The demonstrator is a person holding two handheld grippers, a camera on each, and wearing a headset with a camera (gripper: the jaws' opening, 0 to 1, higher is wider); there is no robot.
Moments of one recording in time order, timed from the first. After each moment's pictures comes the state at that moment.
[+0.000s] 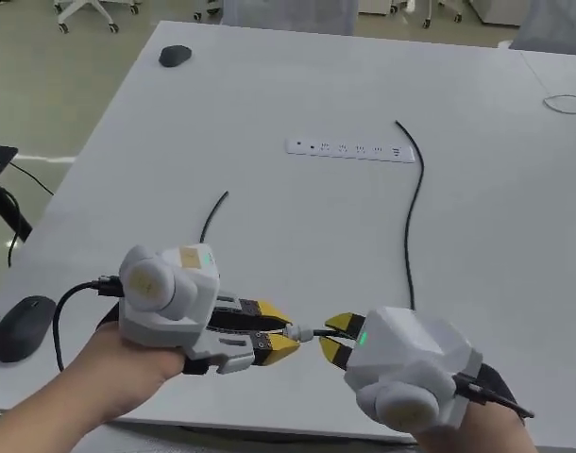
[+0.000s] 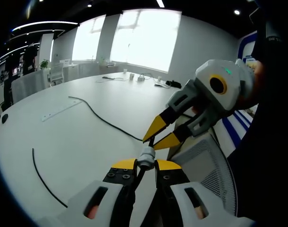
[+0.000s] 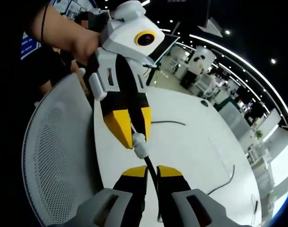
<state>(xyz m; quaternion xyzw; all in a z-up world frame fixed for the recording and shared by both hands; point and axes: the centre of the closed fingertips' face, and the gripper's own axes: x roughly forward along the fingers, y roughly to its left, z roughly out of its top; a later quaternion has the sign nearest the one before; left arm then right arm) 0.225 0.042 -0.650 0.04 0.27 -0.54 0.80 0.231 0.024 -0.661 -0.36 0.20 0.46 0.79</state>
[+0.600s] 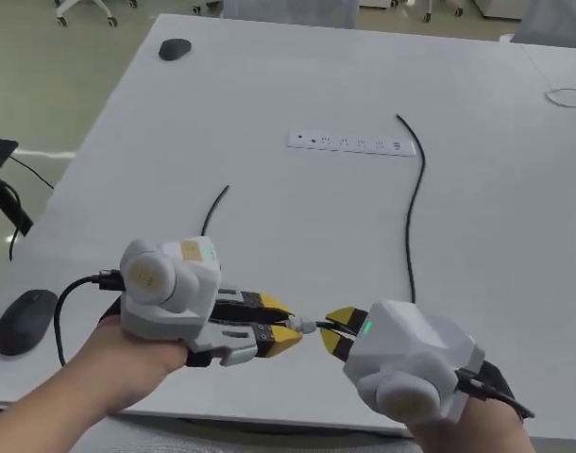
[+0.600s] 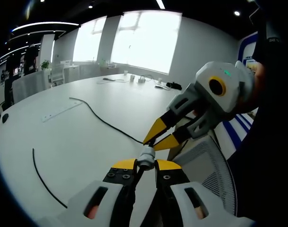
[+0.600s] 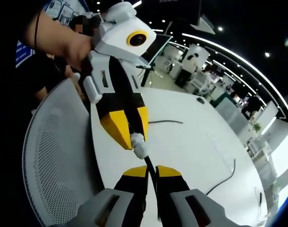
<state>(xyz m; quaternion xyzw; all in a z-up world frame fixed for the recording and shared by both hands) 0.225 0.041 -0.648 0.04 0.26 -0.54 0.80 0.234 0.021 -0.661 -0.33 0.21 0.44 0.81</state>
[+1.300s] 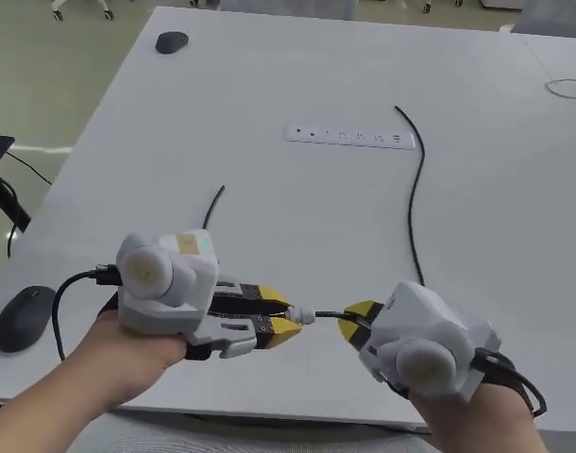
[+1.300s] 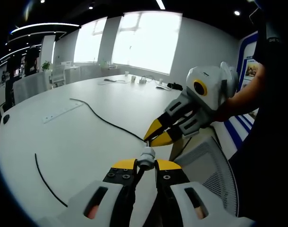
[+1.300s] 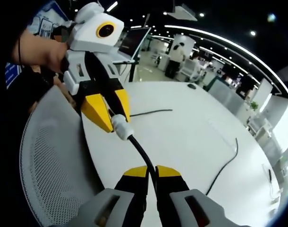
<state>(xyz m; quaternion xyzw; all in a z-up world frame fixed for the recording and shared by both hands) 0.228 0.043 -0.647 0.04 0.26 -0.53 0.81 0.250 -0.006 -0.678 -0.26 0.26 0.40 0.84</state>
